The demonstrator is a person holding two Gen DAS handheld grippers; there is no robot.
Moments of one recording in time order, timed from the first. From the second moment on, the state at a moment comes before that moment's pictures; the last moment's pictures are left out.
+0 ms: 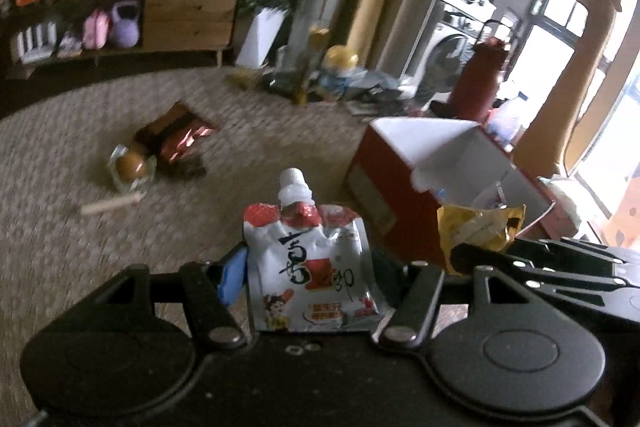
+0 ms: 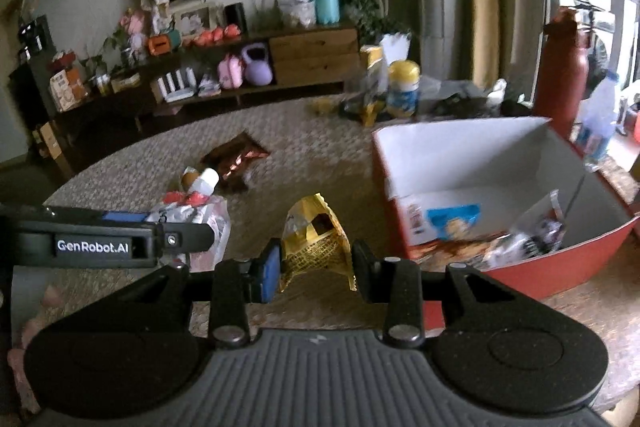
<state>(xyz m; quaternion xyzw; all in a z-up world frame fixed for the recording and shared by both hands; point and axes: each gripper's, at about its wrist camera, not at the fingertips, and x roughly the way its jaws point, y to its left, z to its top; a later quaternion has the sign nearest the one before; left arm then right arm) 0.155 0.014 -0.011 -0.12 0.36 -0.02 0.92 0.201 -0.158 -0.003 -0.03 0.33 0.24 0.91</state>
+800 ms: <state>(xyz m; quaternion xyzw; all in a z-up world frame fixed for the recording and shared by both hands) 0.258 -0.112 0.032 -0.02 0.34 -0.11 0.93 0.283 -0.290 0.014 0.00 0.32 0.11 0.94</state>
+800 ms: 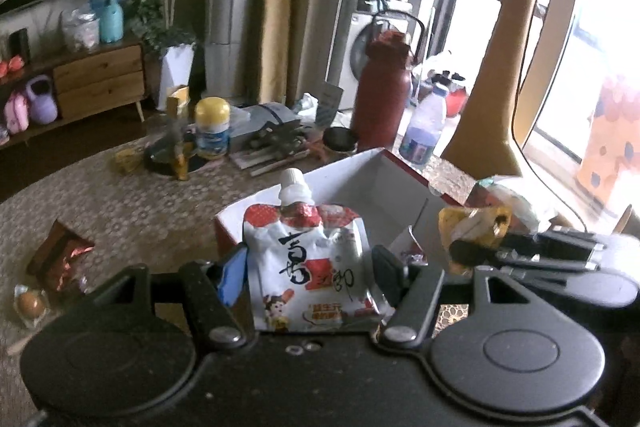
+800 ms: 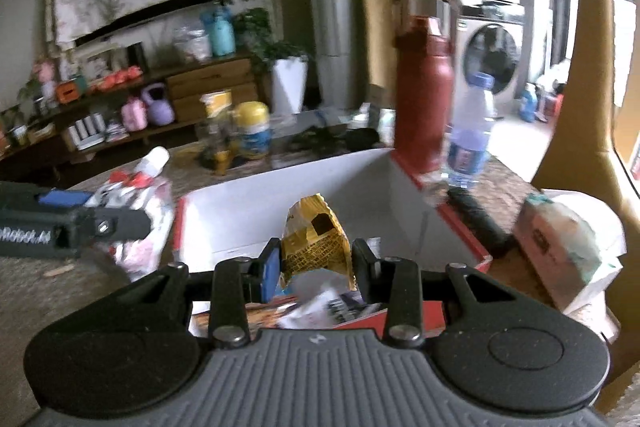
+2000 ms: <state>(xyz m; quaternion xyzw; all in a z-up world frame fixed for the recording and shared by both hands) 0.360 -0.166 -0.067 0.01 0.44 -0.10 0.89 0.361 -0.324 -0.065 -0.02 0.37 0.05 0.93</state>
